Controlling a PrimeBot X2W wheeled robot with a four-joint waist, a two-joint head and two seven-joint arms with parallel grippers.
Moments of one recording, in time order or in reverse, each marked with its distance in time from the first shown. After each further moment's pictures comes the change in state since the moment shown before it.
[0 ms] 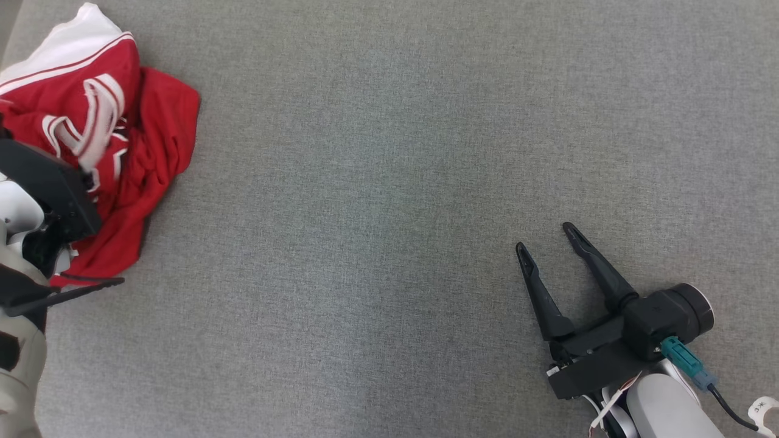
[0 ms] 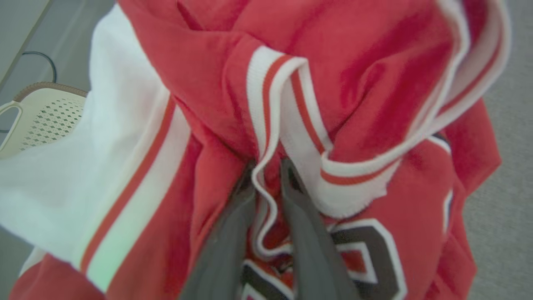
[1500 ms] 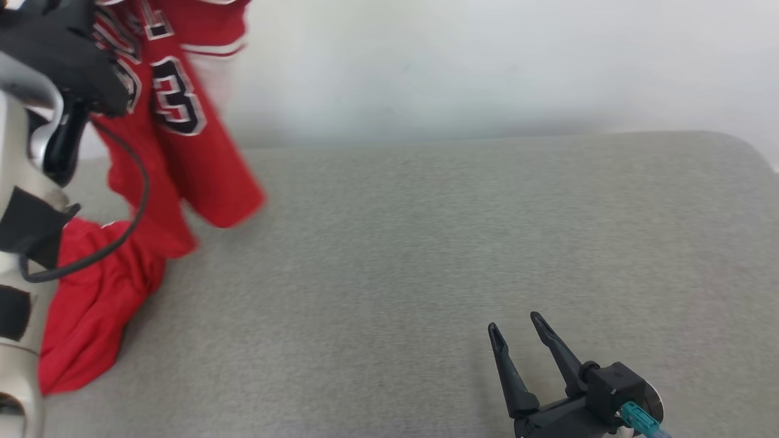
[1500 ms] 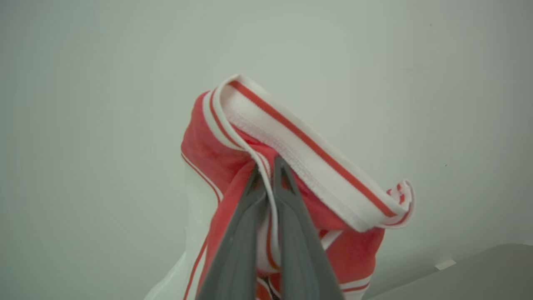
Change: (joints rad) left arm -0.037 0.018 -0.332 -0.479 -0.143 -0.019 -0.405; right arm 0.166 0.165 -0.012 0.069 0.050 0.000 0.005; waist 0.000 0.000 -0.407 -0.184
